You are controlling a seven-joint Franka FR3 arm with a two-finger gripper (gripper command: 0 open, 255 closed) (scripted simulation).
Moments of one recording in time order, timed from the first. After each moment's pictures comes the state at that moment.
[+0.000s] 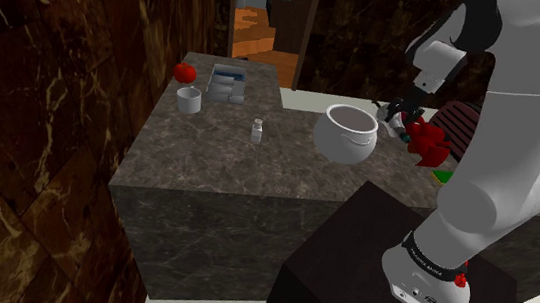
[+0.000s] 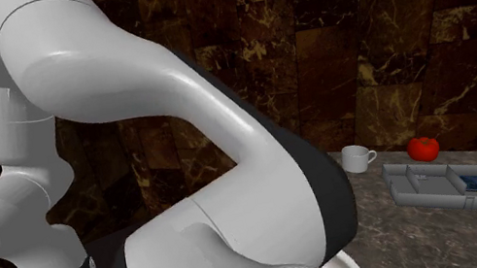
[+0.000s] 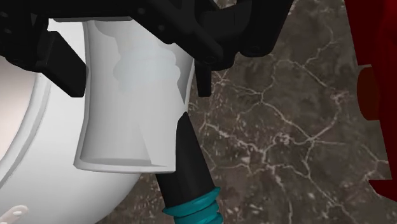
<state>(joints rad) -0.39 0.41 -0.75 -1.94 0.53 1.99 -0.66</state>
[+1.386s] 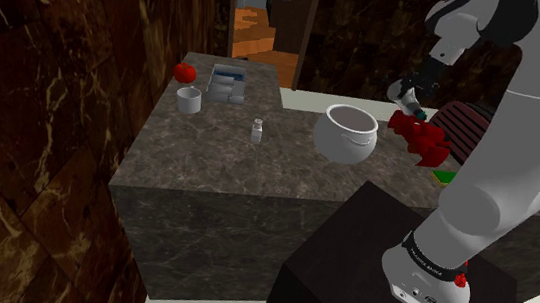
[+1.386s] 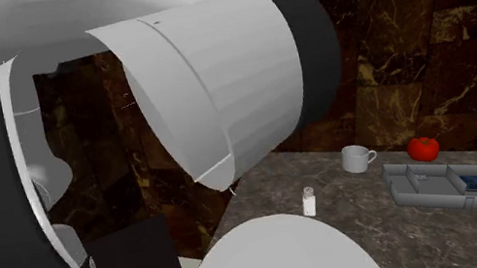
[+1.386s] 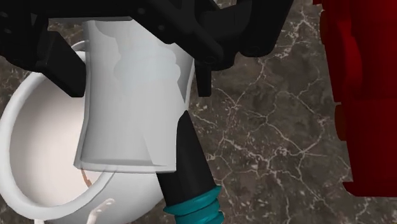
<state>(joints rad) -0.34 0.27 -0.81 -1.83 0.40 1.79 -0.54</state>
